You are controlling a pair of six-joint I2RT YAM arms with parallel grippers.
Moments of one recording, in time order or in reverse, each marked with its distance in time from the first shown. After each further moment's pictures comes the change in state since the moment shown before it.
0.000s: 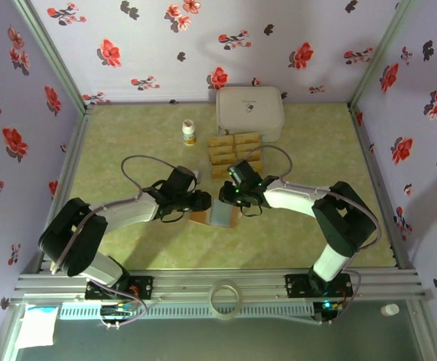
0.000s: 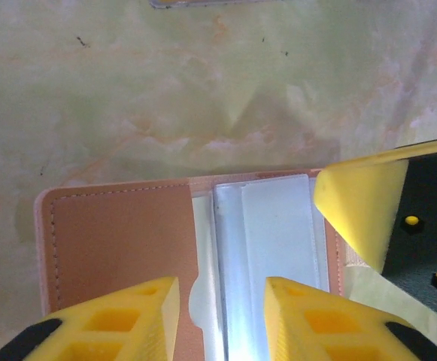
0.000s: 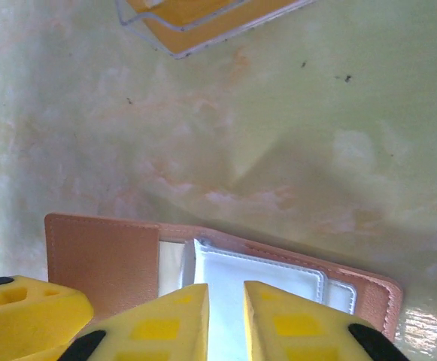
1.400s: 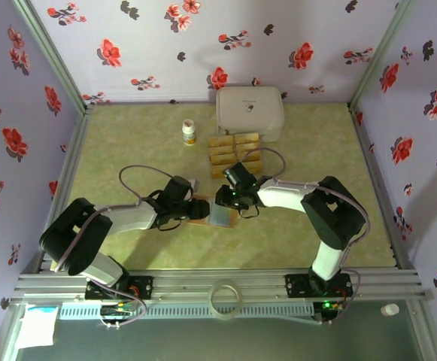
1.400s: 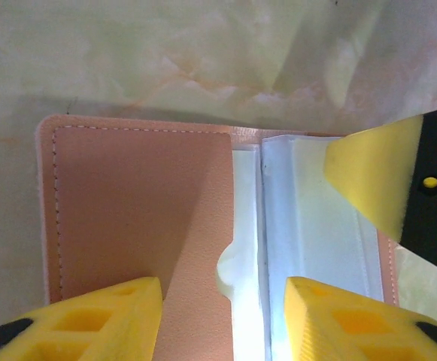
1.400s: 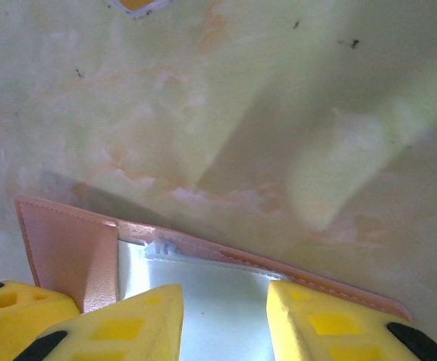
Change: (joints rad) left arm 0.000 0.010 -0.144 0.169 0.002 -0.008; right arm 0.021 0.088 0.023 -0.003 -0.002 -0.019
